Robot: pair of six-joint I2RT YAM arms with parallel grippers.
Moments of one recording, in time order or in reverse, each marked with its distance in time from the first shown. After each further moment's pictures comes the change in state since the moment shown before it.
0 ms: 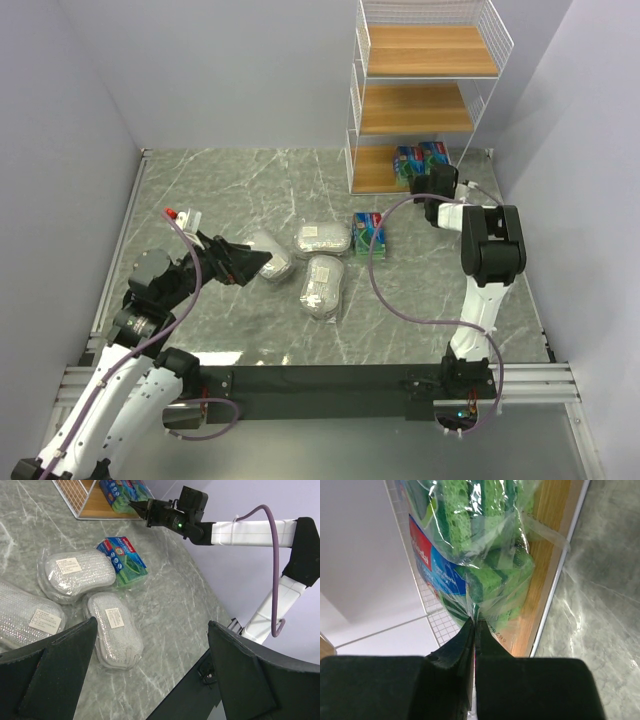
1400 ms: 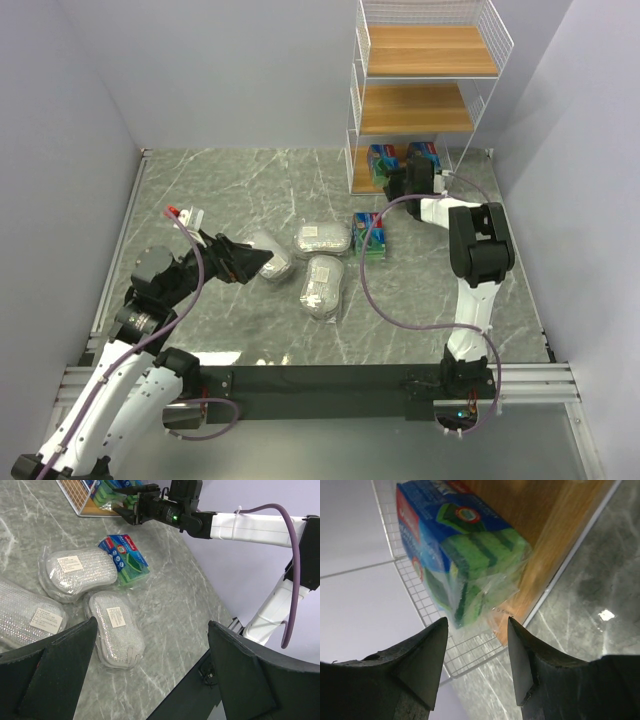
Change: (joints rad) left arm 0.000 0.027 0.004 0.003 0.000 0.004; right arm 0.124 0.011 0.103 -0.154 -0.048 -0.103
